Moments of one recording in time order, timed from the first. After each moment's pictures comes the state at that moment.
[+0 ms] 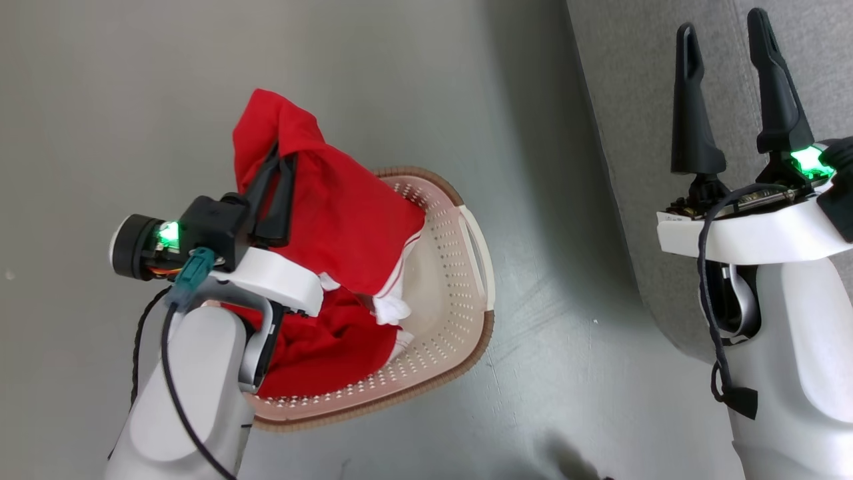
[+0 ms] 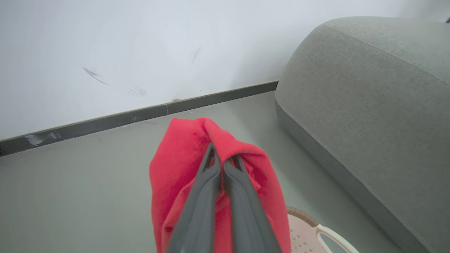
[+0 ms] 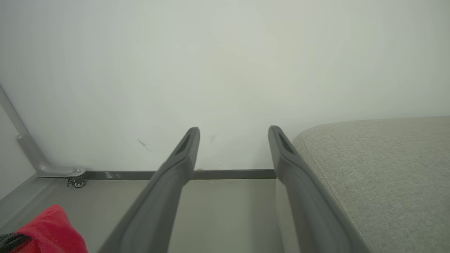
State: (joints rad) left arm -0.57 0.10 -0.27 0.45 -0.12 0.03 -0.25; right arm -0.53 -0.05 0.01 0.16 0.17 0.12 -0.26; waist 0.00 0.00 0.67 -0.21
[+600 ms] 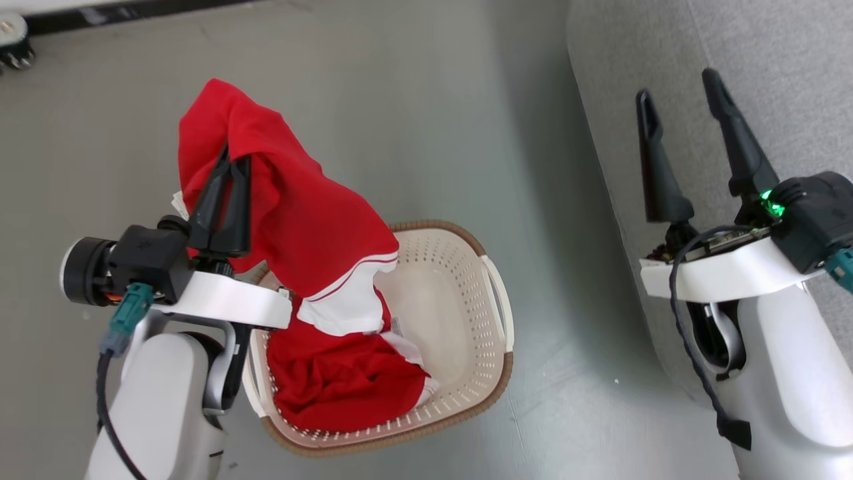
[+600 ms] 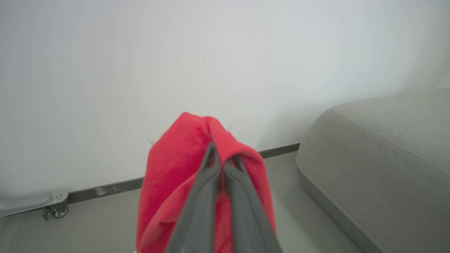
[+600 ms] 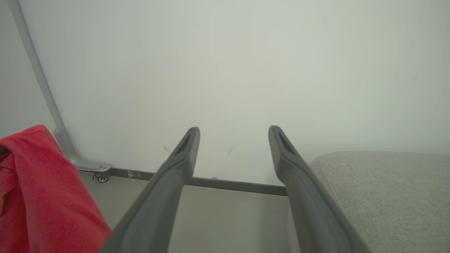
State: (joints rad) left arm -0.45 0.14 -0.18 0.23 -0.16 0.03 -0.25; right arm -0.46 -0.10 0.08 0.20 0.13 0.12 -0.26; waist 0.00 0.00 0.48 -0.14
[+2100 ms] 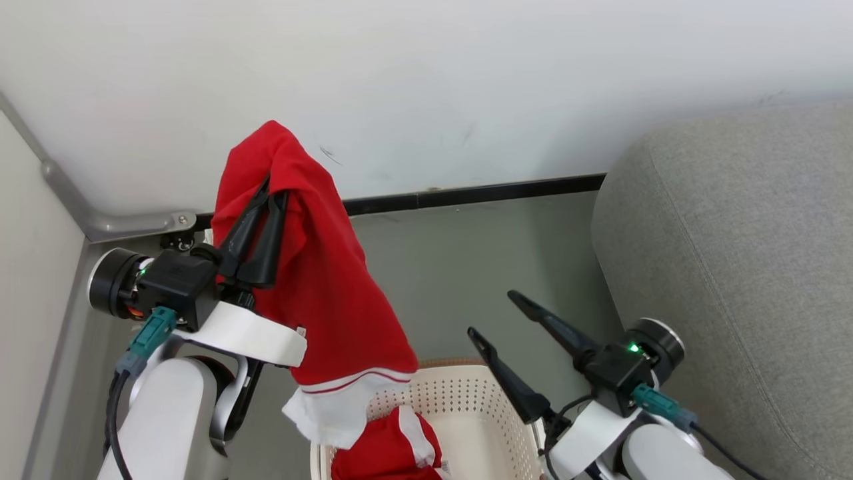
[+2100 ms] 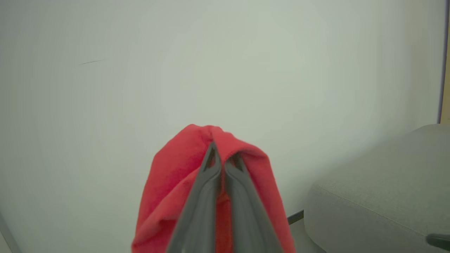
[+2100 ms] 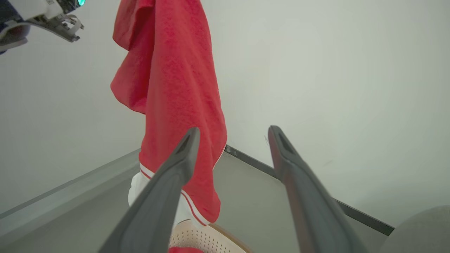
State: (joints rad) left arm -0.39 0.16 -0.22 0.17 -0.17 -0.06 -0.22; right arm -0.29 -0.19 0.56 0.33 0.19 0.12 -0.23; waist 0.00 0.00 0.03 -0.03
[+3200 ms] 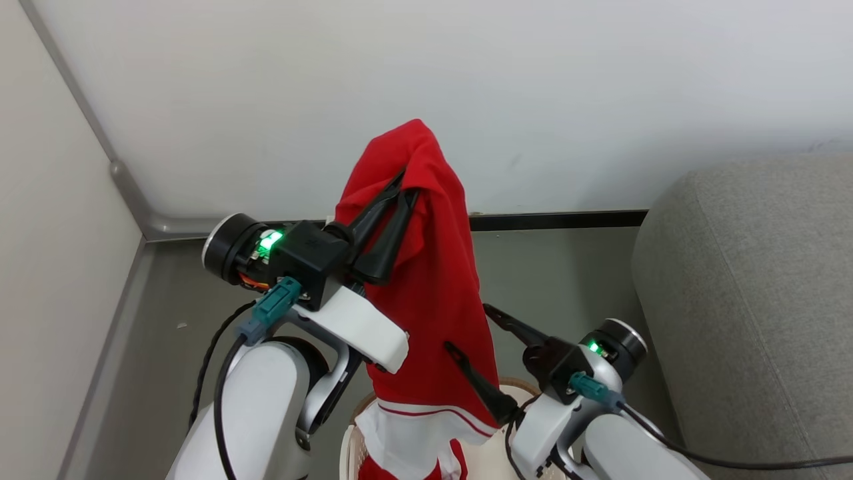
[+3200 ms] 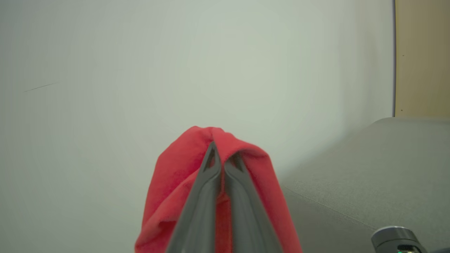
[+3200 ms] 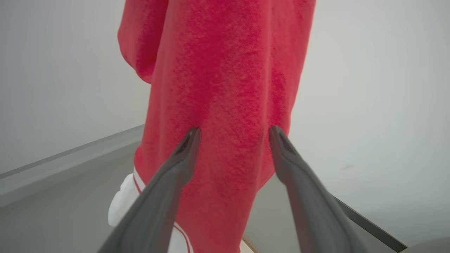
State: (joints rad) left arm -0.46 0.07 -0.39 0.11 -0.17 -0.08 -0.04; right arm -0.39 -0.09 0.59 0.61 0.09 0.12 -0.21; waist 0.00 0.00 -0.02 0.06
